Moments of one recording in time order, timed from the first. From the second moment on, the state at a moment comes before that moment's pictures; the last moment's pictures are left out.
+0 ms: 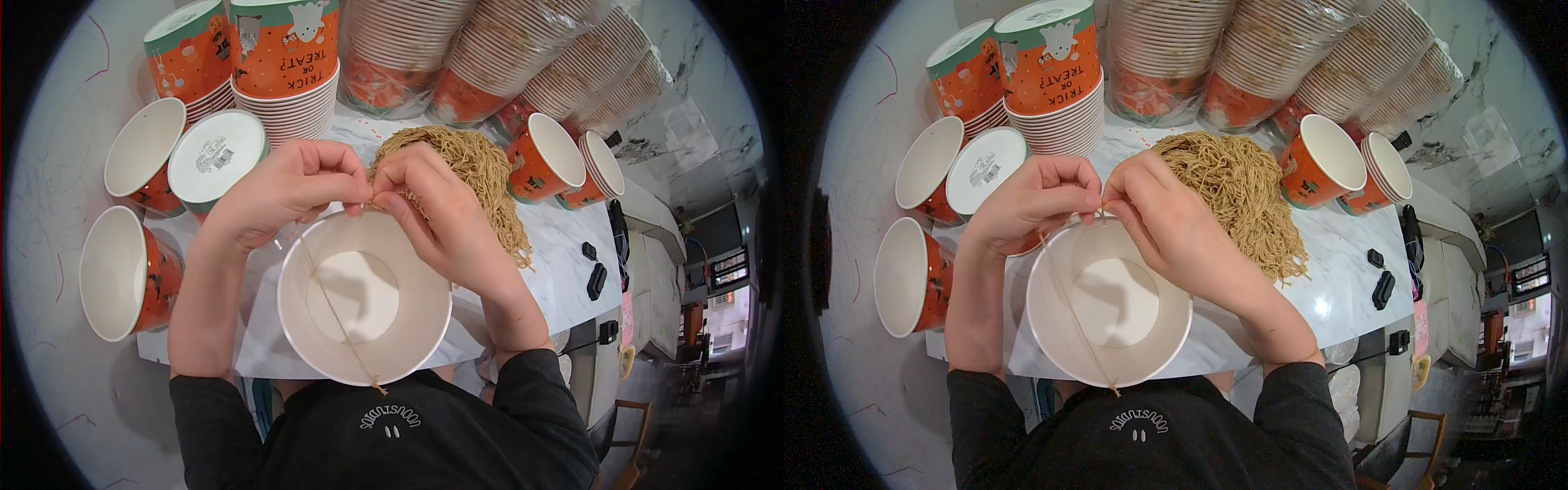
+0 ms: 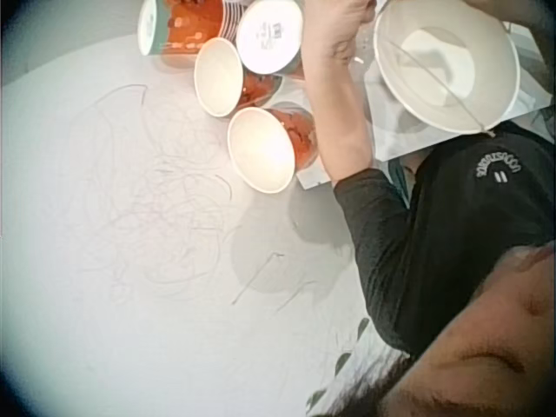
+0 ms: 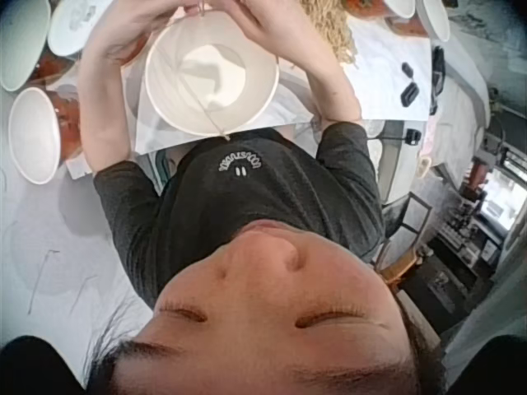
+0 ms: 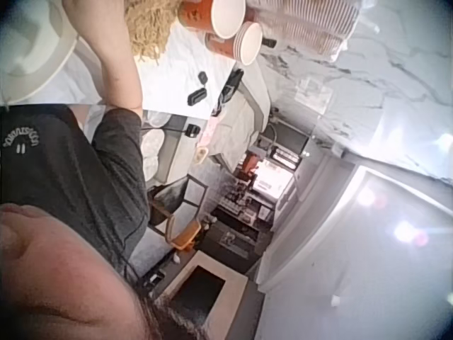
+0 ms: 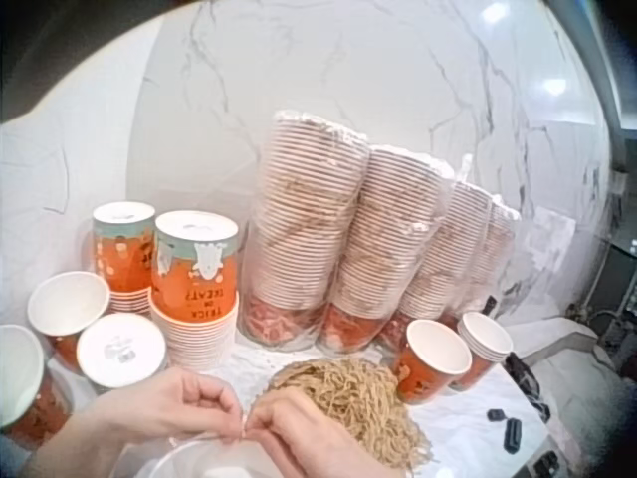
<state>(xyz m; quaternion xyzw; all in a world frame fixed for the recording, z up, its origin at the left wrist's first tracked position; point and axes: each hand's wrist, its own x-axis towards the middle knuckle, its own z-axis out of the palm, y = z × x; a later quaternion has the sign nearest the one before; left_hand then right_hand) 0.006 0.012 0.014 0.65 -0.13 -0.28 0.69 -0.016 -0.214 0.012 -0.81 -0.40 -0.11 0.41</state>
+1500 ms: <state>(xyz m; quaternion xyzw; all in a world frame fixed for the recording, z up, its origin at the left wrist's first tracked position) 0.002 -0.012 -0.011 0.71 -0.13 -0.02 0.70 -0.013 -0.204 -0.005 -0.83 -0.37 -0.14 0.40</state>
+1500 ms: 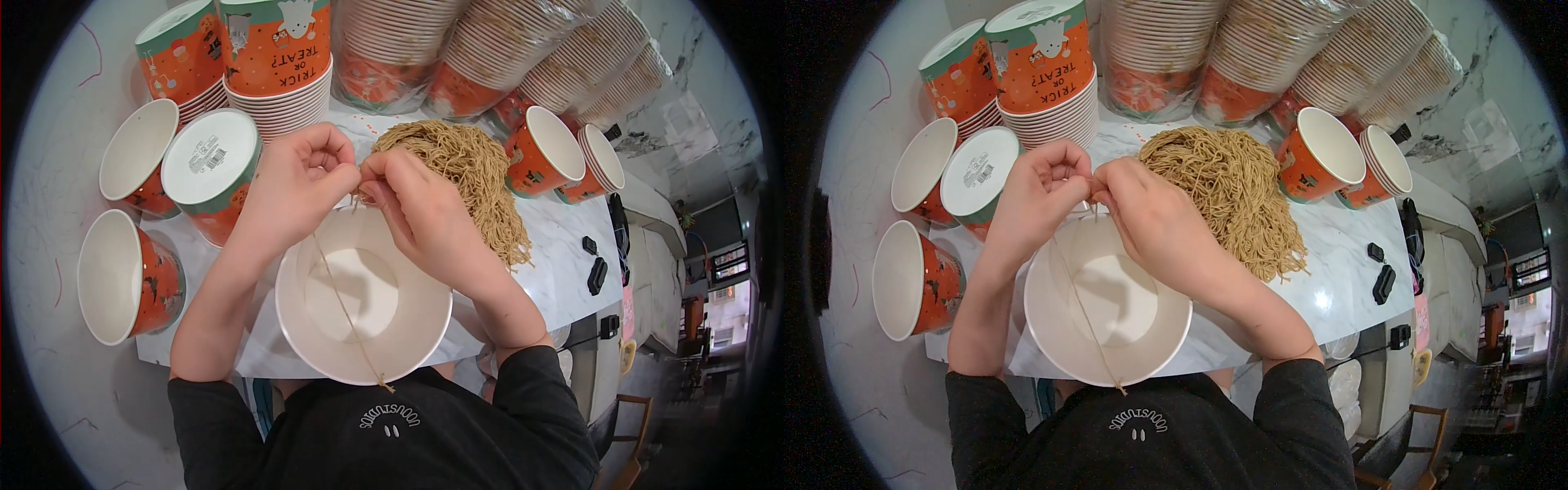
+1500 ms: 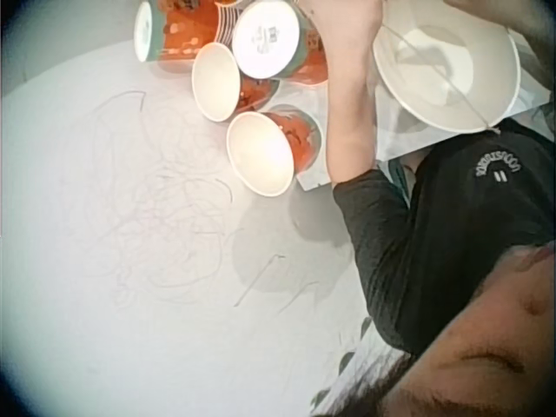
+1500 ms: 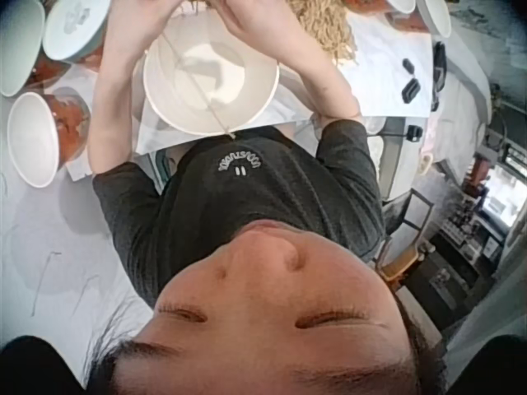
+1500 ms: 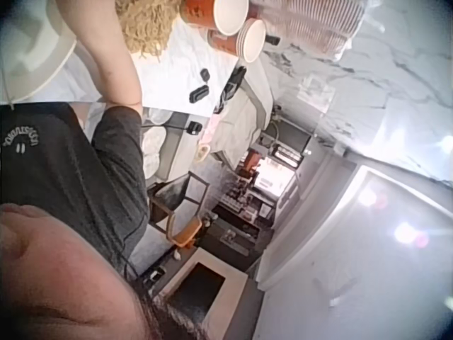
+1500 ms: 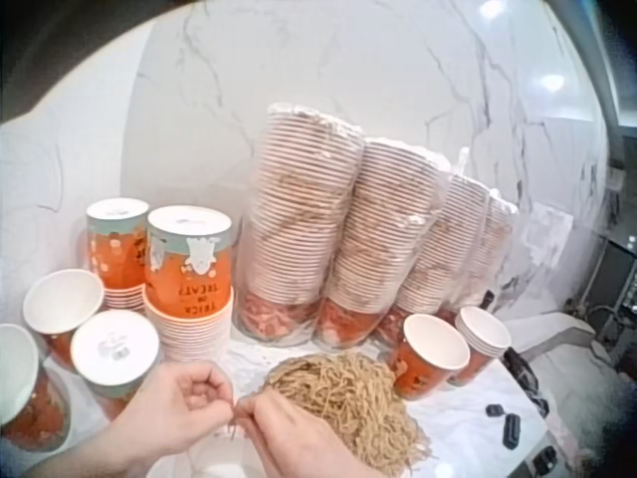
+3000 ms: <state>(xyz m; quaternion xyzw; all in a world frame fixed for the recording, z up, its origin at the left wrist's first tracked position) 0.002 -0.003 0.004 0.63 -0.15 -0.10 0.76 0.002 -0.212 -0.006 -0.72 -0.27 -0.01 0.64</state>
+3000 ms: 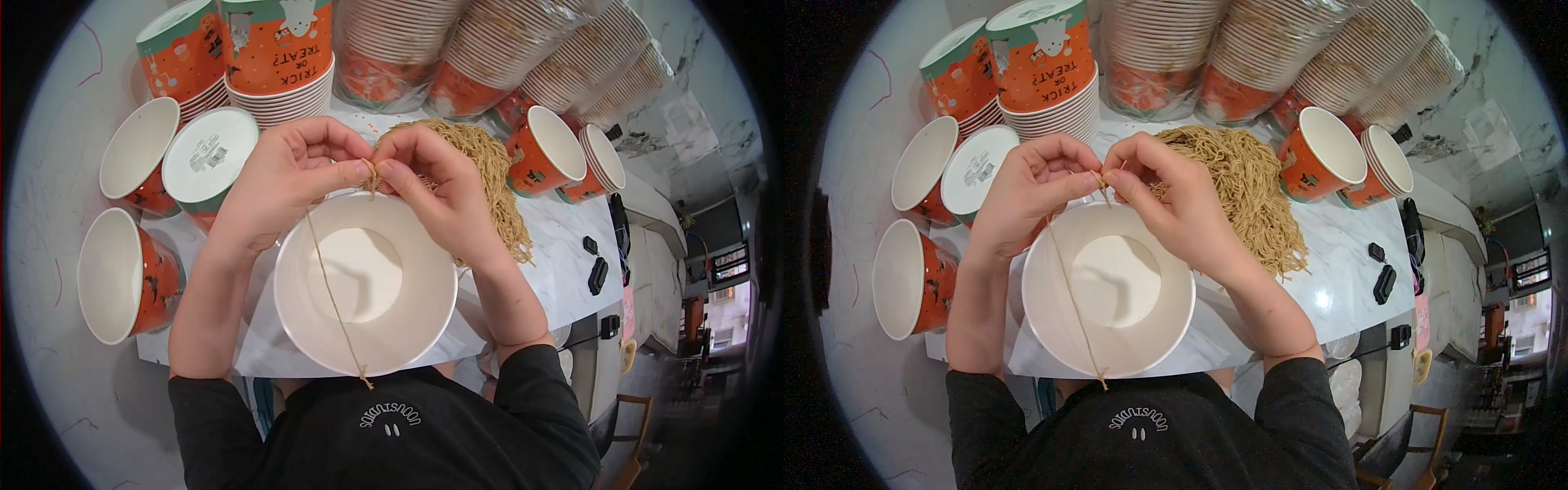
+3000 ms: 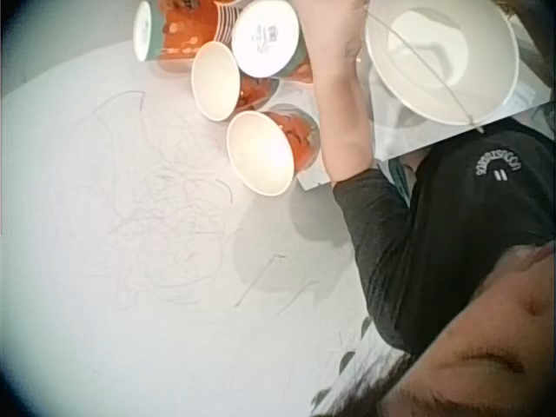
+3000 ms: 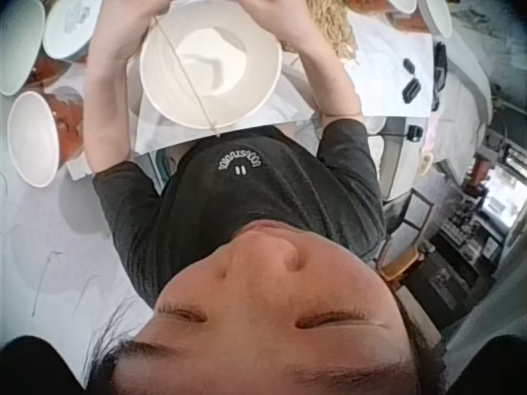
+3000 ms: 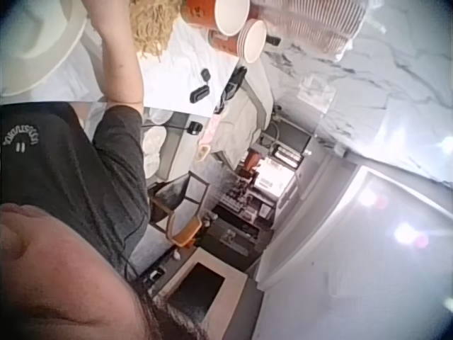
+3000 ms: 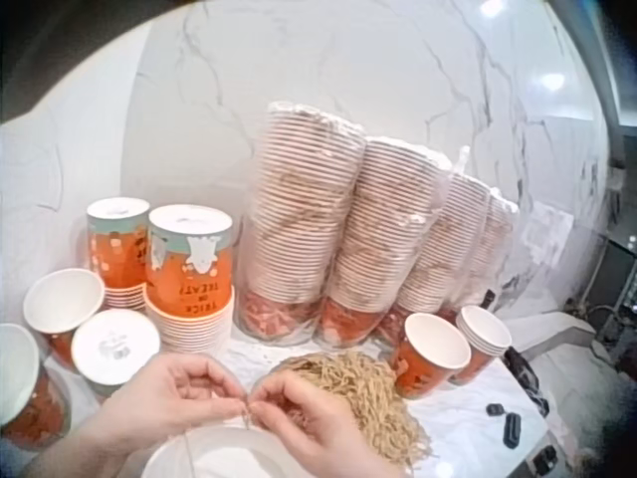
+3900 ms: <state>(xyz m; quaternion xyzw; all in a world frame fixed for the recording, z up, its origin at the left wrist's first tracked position) -0.009 -0.012 0.006 0.65 -0.13 -0.06 0.75 -0.015 -0.213 0.007 -0.82 -0.29 -0.16 0.46</state>
